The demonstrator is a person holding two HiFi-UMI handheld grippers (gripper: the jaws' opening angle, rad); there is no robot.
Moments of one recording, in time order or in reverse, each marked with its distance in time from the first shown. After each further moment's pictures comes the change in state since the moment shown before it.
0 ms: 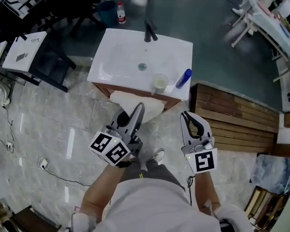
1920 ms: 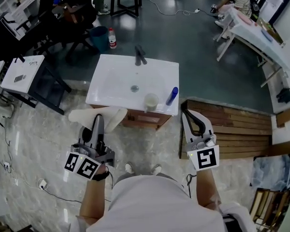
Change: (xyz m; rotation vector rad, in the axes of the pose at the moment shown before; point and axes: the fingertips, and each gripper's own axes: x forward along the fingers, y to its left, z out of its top) left arm -0.094 -0.003 0.137 0.117 -0.225 0.113; right arm -0.020 -0.033 0.103 -0.128 -0.086 -0.094
